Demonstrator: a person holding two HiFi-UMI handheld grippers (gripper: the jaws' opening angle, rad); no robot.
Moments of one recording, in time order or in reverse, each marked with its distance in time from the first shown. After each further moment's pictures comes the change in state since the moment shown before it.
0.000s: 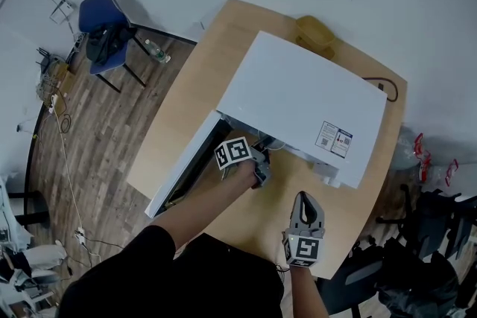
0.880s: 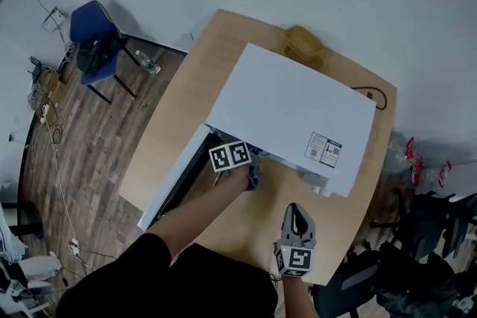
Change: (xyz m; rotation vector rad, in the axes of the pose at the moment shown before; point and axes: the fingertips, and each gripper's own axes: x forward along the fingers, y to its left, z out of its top) left arm 0.014 -0.004 0.024 0.310 0.035 0.193; right arm -0.003 0.002 0.006 0.066 0.001 -0.016
